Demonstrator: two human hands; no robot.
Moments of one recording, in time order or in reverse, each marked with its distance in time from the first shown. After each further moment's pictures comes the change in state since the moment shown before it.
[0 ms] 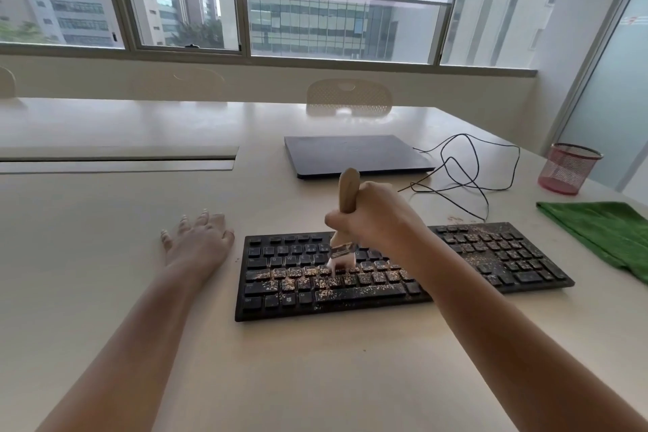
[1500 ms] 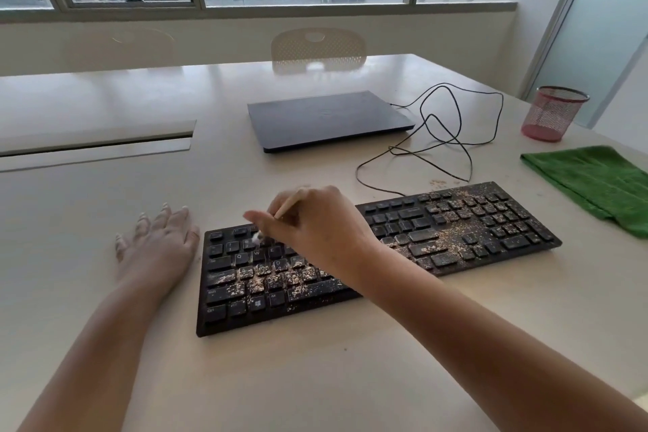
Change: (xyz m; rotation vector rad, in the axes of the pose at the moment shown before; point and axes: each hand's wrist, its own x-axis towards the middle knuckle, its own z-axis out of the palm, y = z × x) left_hand -0.002 0.001 0.006 -0.006 -0.001 0.040; right_hand -0.005 -0.007 0.032 0.064 0.025 -0.287
